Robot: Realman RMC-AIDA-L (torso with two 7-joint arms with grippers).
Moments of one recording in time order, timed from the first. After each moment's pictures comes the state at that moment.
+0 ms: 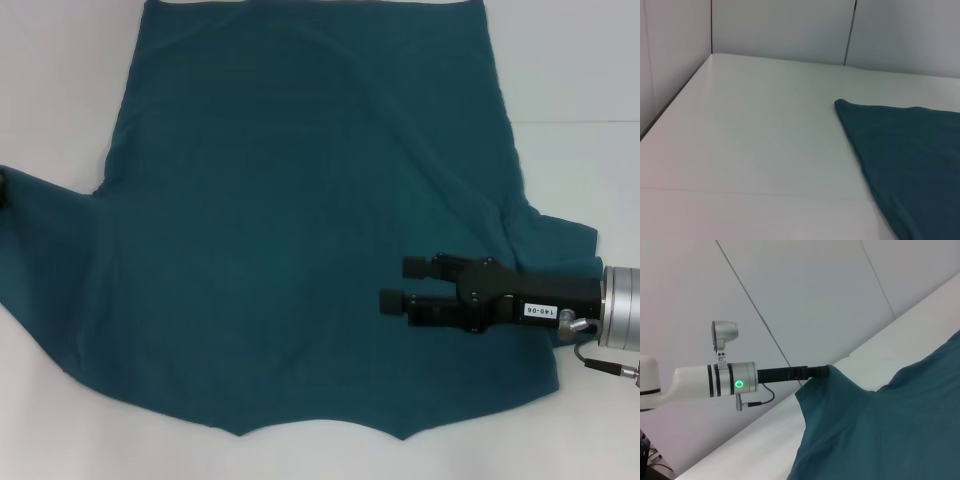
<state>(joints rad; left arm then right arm) -0.55 -2.11 0.49 0.71 2.05 0.65 -1.66 0.58 2.09 -0.73 -0.49 -1.91 -1.51 1.52</state>
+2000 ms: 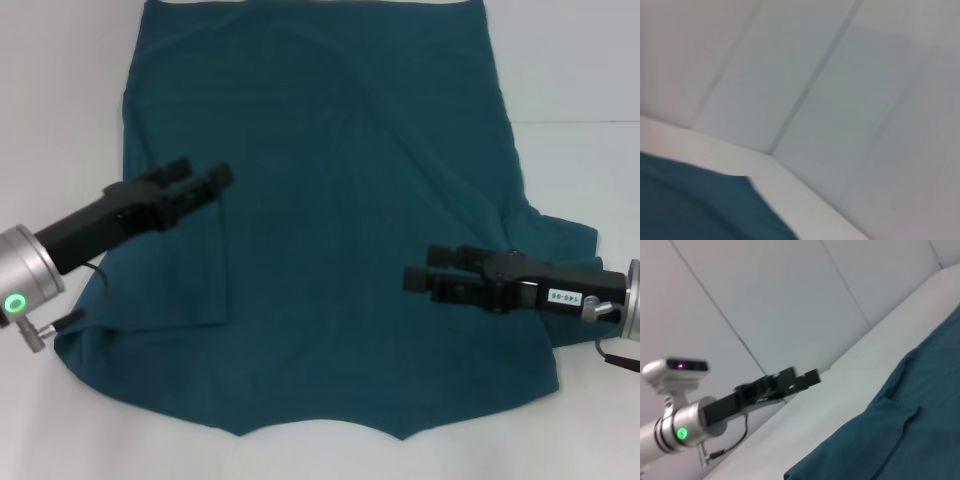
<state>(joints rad) -0.50 -2.17 0.49 0.59 1.76 1.39 -1.50 0.56 2.08 -0.68 -0.50 -1.91 -1.52 1.60</state>
